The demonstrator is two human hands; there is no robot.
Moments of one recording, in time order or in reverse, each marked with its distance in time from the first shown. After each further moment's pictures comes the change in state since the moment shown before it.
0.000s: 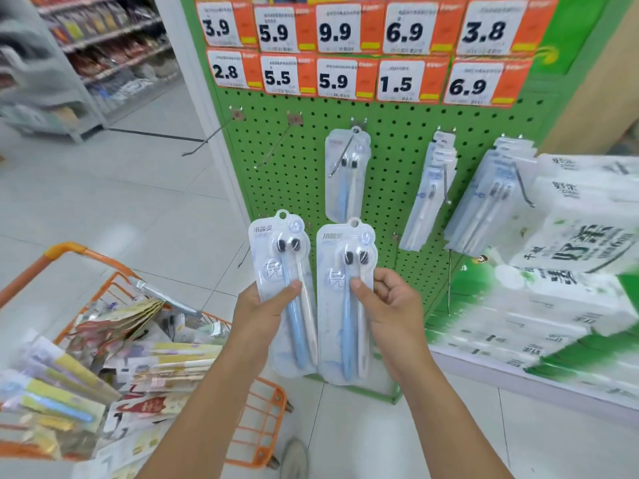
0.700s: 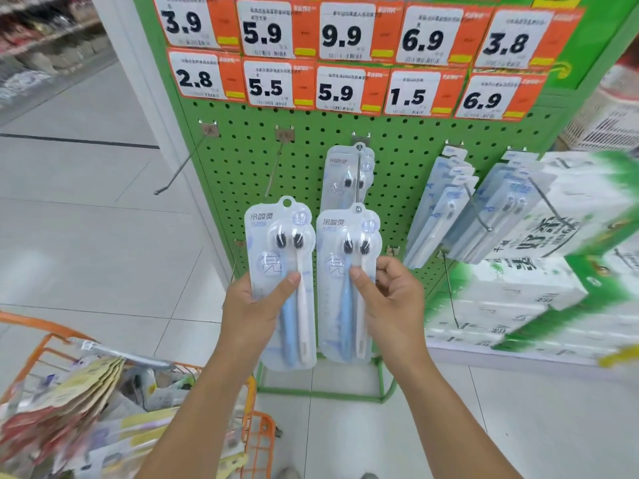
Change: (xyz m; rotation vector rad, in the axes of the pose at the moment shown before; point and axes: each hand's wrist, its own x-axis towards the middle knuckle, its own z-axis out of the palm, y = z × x) left_hand 0.096 0.048 -0.028 0.085 -0.199 0.131; right_hand 0.066 0.003 0.068 -0.230 0.296 -0.255
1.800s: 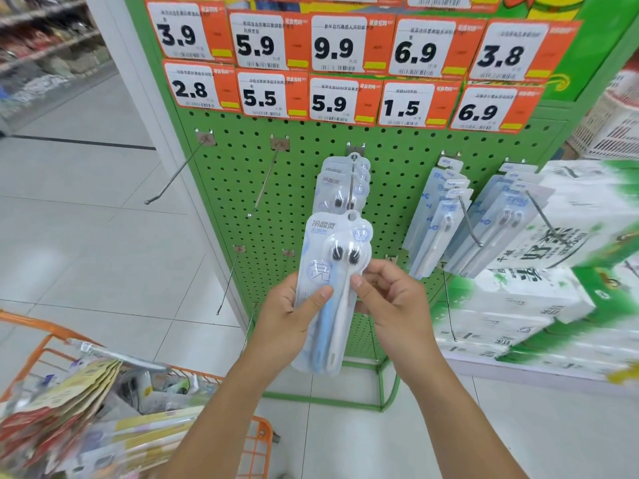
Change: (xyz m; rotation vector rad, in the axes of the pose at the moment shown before) left_hand 0.001 -0.006 0.045 0.051 -0.246 0.116; right_hand 0.012 -0.025 -0.024 0.133 -0.233 0.091
